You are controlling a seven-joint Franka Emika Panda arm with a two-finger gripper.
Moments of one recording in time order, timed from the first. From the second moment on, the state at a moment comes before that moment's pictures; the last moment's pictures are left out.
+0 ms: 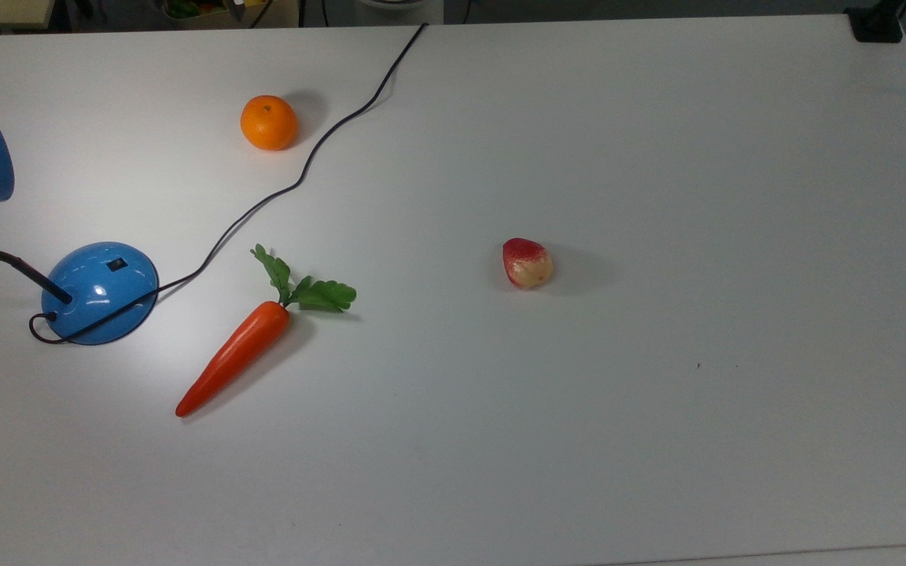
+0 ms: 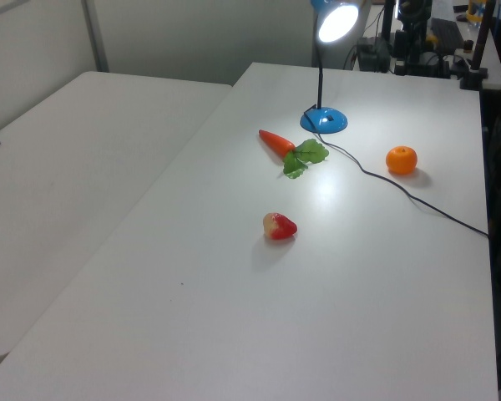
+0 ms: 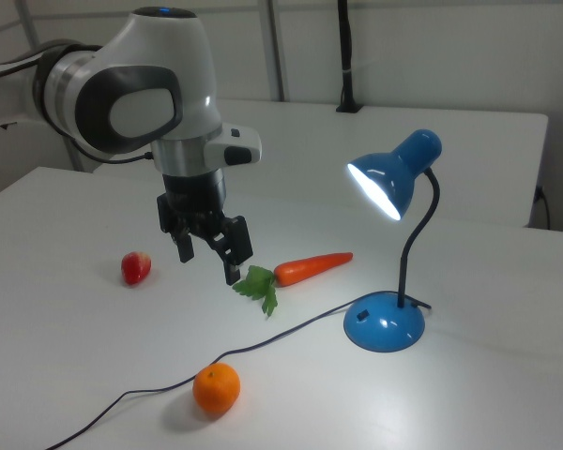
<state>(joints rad) -0.05 -0.10 -0.22 -1.88 -0.02 1.74 -0.13</state>
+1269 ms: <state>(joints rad) -0.05 -0.10 -0.23 -1.88 -0.02 1.74 -0.12</state>
